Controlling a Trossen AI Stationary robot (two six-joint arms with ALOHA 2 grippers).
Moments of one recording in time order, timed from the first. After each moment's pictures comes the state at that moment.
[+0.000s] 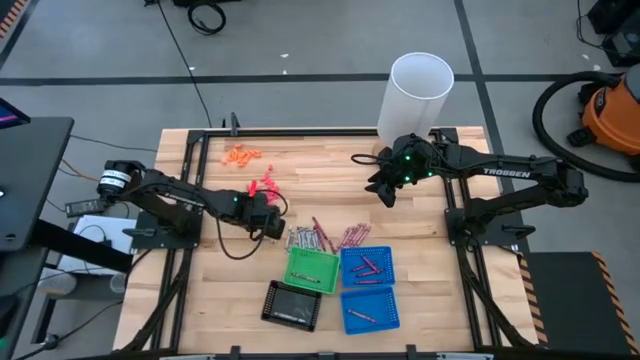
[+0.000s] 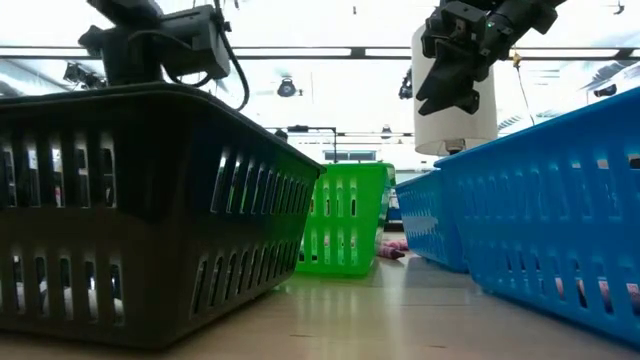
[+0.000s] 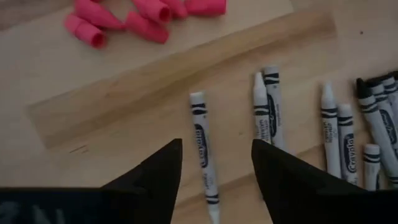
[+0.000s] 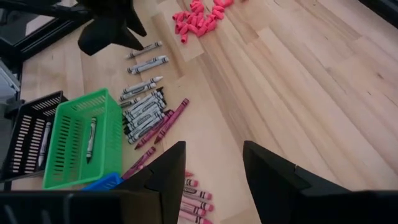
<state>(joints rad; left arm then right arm) -0.07 1.45 0.75 -0.63 -0.18 -1.29 -0.29 1.12 0.88 -0.49 -0.18 0.29</state>
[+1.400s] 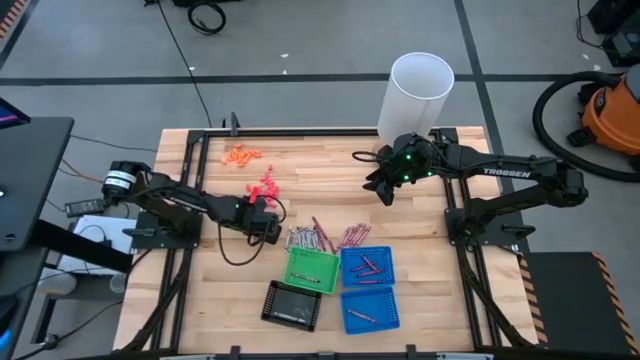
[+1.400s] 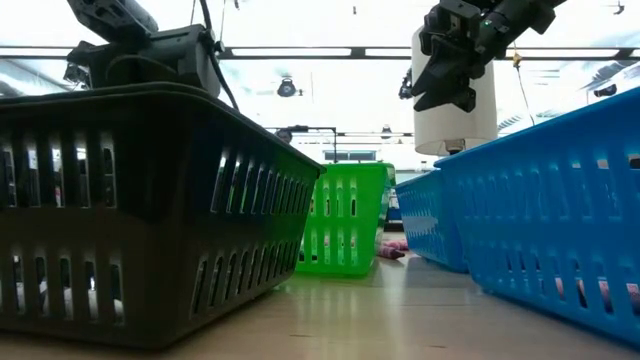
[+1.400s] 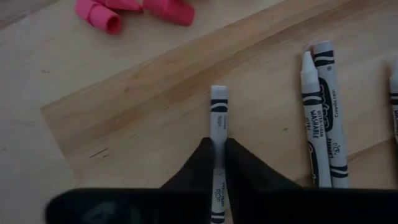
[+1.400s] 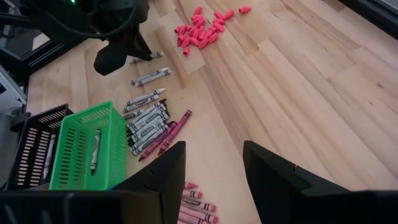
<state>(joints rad) -0.12 1.52 0.68 -0.60 -0.19 -1.27 -0.29 1.12 0.88 -0.44 -0.18 0.31</state>
